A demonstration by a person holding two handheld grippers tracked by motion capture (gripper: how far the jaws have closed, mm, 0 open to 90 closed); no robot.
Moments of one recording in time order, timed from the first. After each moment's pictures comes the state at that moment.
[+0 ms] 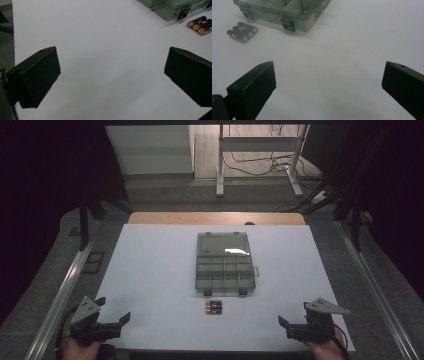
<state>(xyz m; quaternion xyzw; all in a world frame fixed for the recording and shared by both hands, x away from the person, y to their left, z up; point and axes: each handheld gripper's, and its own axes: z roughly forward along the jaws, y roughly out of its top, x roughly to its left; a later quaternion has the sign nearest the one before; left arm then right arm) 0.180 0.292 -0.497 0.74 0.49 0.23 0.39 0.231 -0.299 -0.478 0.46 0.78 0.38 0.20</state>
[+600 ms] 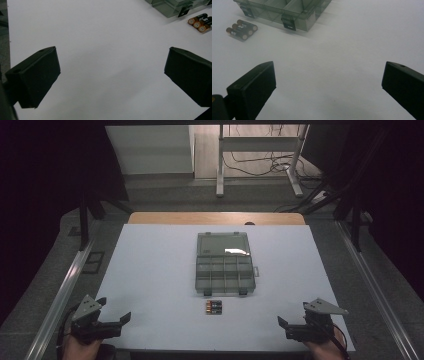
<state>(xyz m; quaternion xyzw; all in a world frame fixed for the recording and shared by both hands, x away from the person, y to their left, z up) 0.185 0.293 -0.498 0.75 0.50 0.21 0.39 0.230 -0.297 -0.478 0.45 0.78 0.37 0.20</state>
